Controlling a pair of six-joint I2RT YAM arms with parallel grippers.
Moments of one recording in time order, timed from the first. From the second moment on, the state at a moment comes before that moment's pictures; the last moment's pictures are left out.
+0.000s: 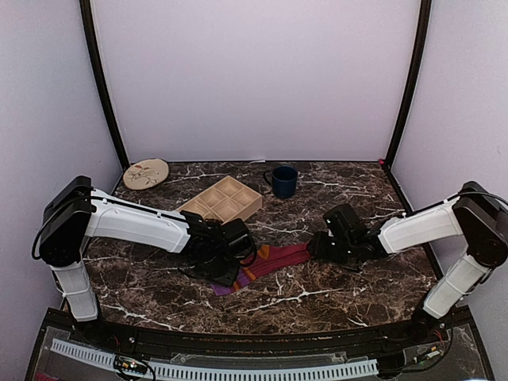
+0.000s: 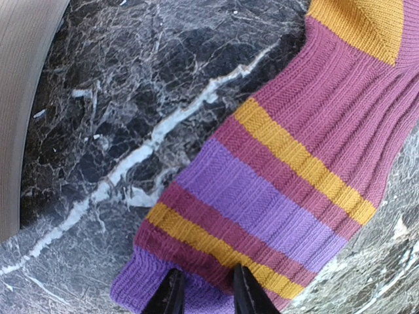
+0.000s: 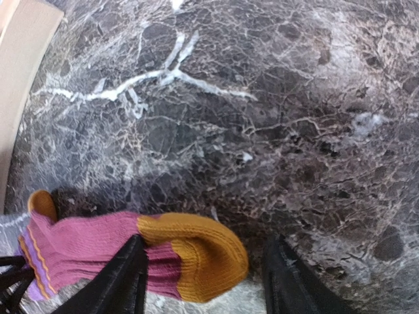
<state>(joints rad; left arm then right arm) -1.07 1.84 1.16 -0.67 -0.19 -0.69 0.75 1.57 0.65 0.03 0.15 0.87</state>
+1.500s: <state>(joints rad) -1.07 1.78 1.17 -0.62 -0.17 -0.72 1.00 1.50 0.96 -0.23 0.24 0.68</state>
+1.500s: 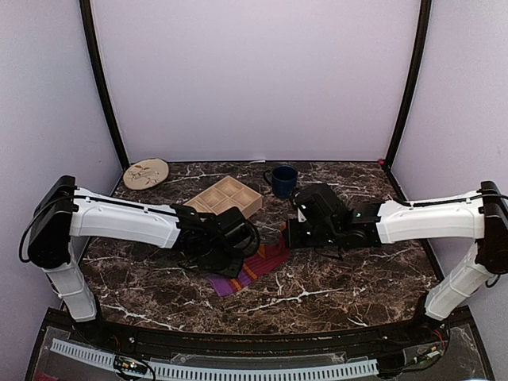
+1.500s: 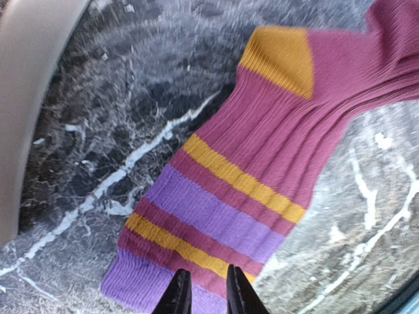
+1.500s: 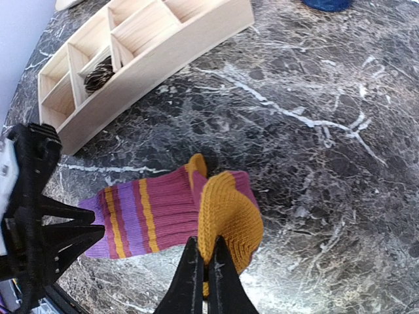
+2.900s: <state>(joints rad) -1.07 1.37 0.90 -0.70 -0.25 -0.94 1.28 1.94 1.40 -0.28 0.17 0.61</state>
